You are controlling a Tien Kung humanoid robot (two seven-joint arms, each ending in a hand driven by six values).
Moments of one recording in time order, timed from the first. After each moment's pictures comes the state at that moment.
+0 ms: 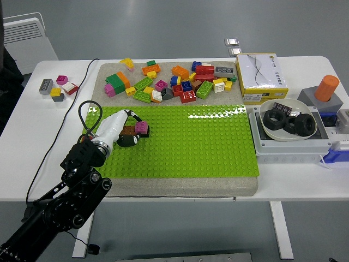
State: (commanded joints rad) left arm -0.45 0.00 -1.02 -1.04 2.06 0.13 0.26; right arm 0.14 -0.07 1.86 0.18 -1.97 -0.06 -0.24
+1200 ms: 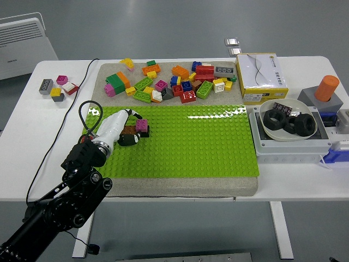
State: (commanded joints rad) left arm -0.46 0.00 -1.01 -1.03 2.03 0.15 0.24; right arm 0.14 -0.07 1.88 0.18 -1.99 -0.06 -0.24
